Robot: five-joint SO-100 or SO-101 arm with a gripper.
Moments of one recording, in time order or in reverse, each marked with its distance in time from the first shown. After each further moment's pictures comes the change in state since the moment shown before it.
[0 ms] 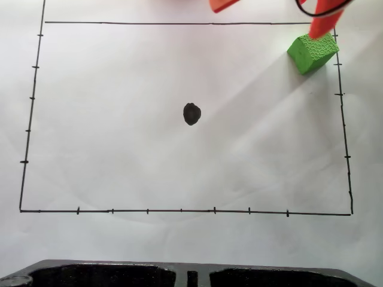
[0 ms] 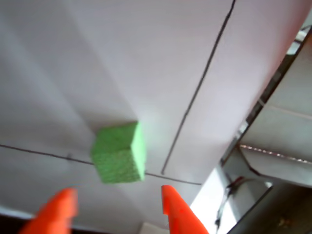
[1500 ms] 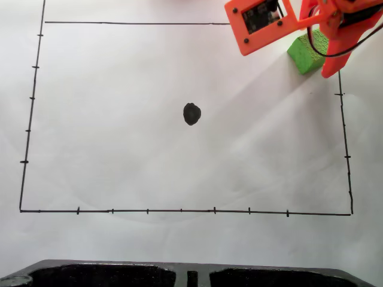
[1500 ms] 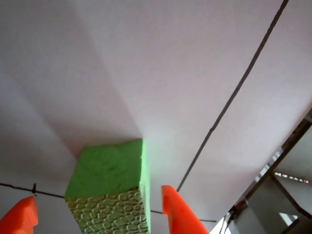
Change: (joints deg) arm -2.3 -17.9 -0.4 -12.8 -1.6
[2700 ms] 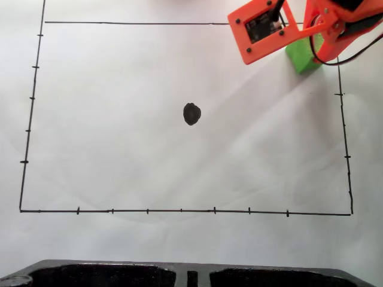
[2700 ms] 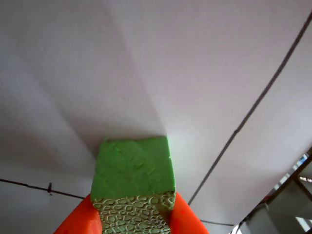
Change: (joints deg) arm 1.3 -1.6 -0.1 -3.2 -0.8
